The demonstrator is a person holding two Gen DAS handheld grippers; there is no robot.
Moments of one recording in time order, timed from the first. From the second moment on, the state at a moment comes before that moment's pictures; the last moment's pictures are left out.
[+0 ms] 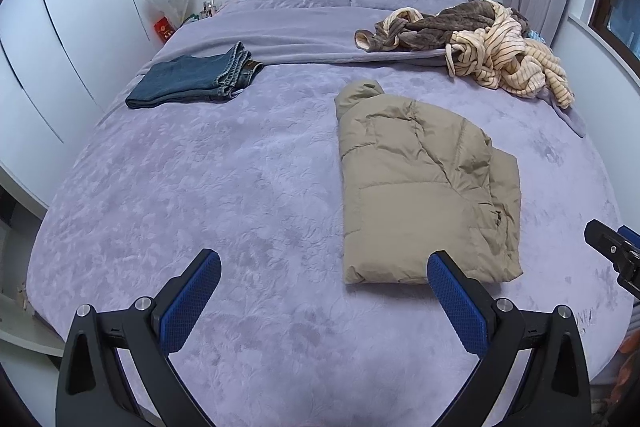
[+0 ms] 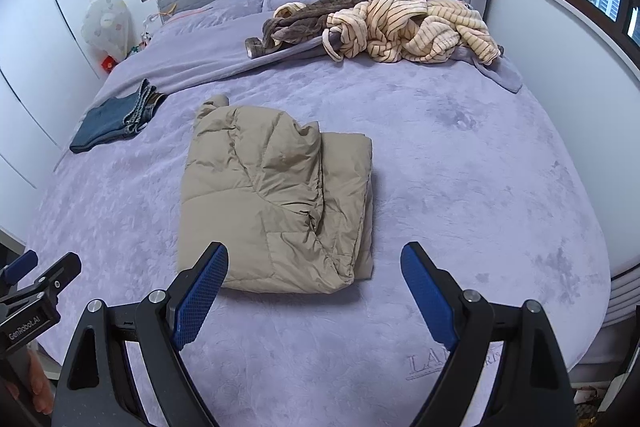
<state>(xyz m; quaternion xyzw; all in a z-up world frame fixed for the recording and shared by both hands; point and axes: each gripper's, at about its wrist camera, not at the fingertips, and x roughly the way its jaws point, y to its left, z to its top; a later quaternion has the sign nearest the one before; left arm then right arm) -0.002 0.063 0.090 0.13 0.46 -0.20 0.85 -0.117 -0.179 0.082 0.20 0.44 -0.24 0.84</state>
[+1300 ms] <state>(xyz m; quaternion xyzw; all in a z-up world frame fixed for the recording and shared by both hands) -0.003 0.069 0.092 0.13 0.46 -0.21 0.86 -0.116 -0.170 0.085 0.20 0.44 -0.24 0.84</state>
